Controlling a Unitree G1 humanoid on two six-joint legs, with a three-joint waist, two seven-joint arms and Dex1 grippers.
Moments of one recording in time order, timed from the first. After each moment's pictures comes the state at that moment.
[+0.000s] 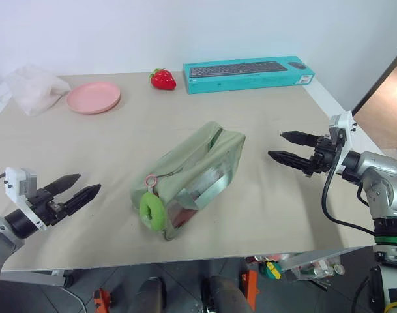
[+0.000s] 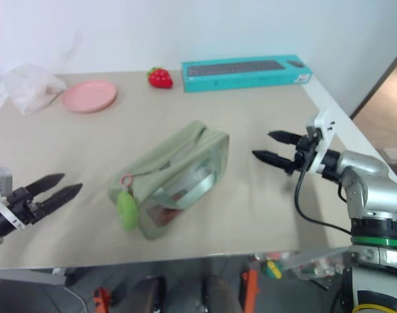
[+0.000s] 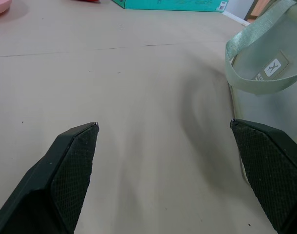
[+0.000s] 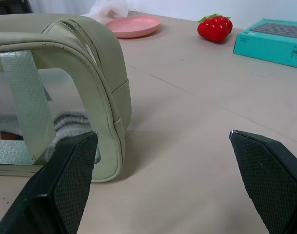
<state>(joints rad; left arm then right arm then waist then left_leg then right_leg) 0.11 0.68 0.55 -0.25 -0.81 0.56 -0.82 -0.56 -0.78 -0.20 0.25 0.49 0.42 1.15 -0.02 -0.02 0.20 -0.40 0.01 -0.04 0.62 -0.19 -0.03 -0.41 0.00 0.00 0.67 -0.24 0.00</state>
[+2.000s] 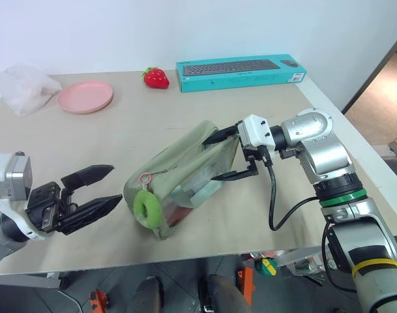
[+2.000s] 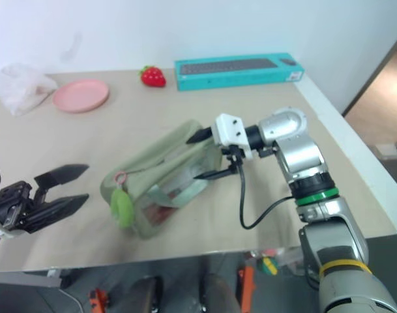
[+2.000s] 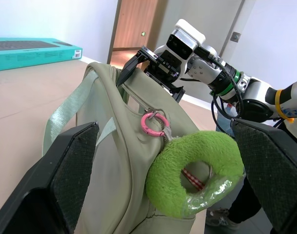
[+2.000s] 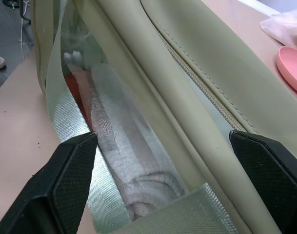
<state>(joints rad) 0.13 0.75 0.59 -0.53 -1.20 0.63 -0.99 -0.94 -0.60 0.25 0.28 0.22 0.00 1.50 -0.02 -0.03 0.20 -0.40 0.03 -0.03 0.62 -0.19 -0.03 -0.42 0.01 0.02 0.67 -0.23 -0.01</state>
